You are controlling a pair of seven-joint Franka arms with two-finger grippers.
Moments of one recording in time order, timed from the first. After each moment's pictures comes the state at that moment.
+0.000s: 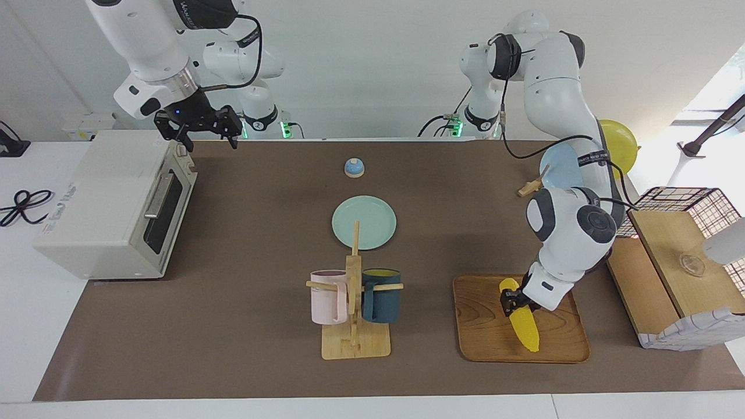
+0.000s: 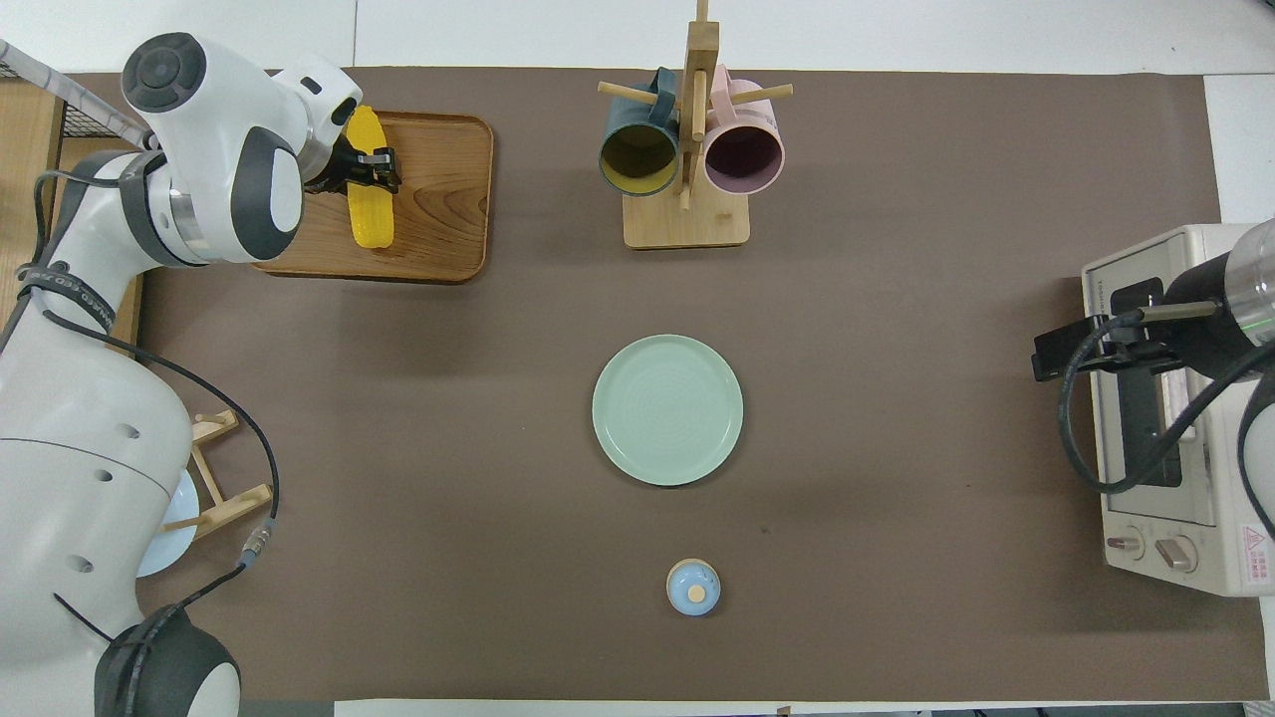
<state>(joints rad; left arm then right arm) -0.23 0.73 0.08 -1.33 -0.16 2.19 -0.08 -0.08 -0.08 0.15 -1.68 0.05 1.50 0.03</state>
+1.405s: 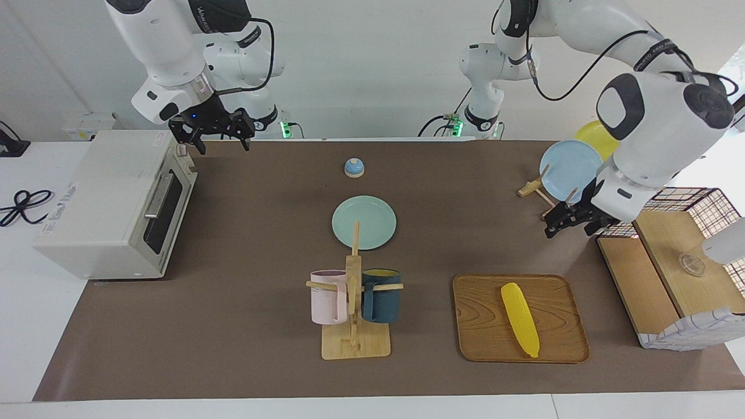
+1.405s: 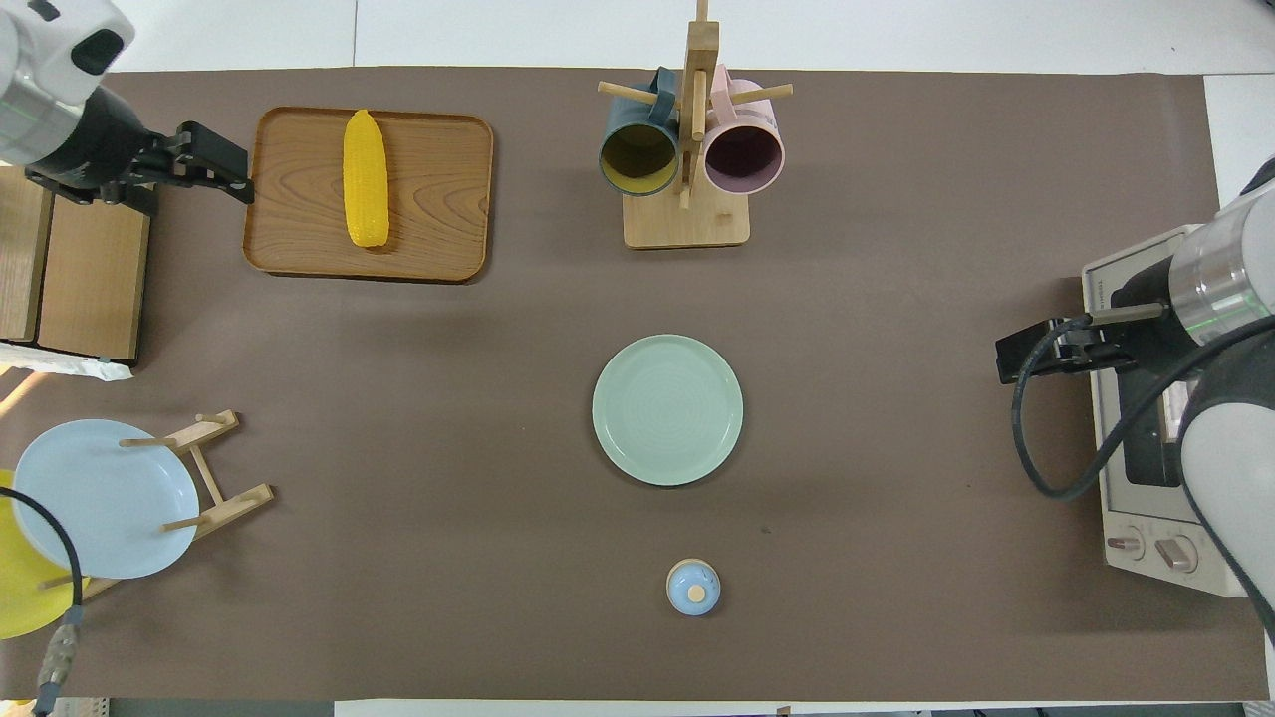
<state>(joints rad) -0.17 0.30 0.11 -1.30 -0.11 1.57 -0.07 -0.04 -0.07 0.15 -1.68 0.05 1.50 0.05</state>
